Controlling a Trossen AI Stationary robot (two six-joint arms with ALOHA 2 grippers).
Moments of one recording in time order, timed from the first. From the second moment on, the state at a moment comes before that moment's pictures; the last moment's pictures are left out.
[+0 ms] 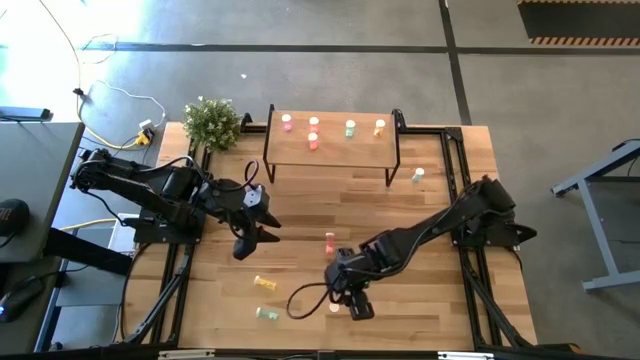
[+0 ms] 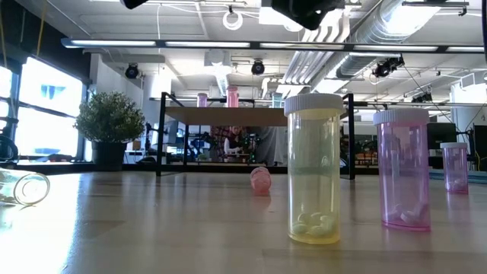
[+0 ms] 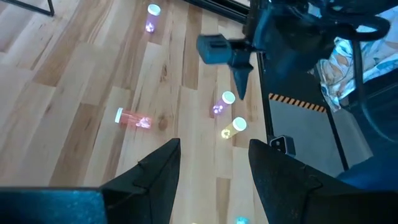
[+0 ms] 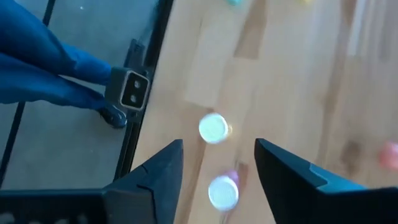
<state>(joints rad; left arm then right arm) -0.13 1.14 1.15 -0.66 0.01 -0.47 0.45 1.88 1.59 -0.70 -0.16 0.27</state>
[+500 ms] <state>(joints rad) -0.13 1.14 1.15 -0.66 0.01 -0.47 0.51 1.98 1.59 -0.61 -0.08 0.13</state>
